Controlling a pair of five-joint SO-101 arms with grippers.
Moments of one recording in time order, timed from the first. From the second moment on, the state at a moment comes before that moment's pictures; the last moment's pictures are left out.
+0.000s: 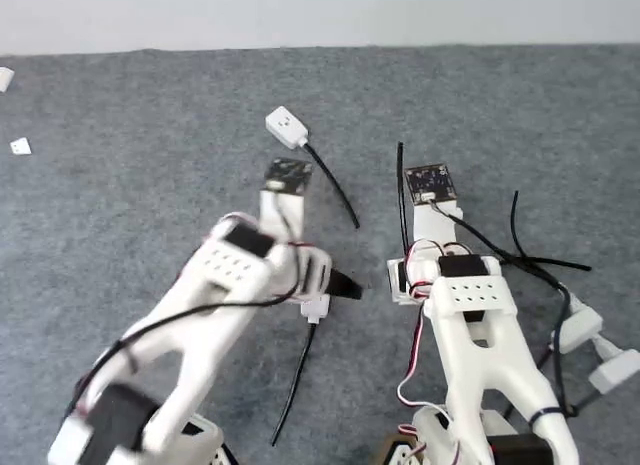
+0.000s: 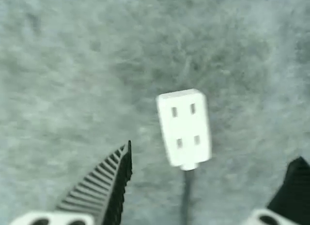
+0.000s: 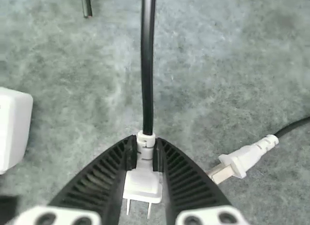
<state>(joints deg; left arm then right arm) 22.2 -10.2 37.2 63.5 23.0 -7.3 -25.5 54.8 47.9 4.3</state>
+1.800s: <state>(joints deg) -4.3 -8.5 53.8 44.8 -3.0 -45.9 -56.9 60.8 47.0 4.2</state>
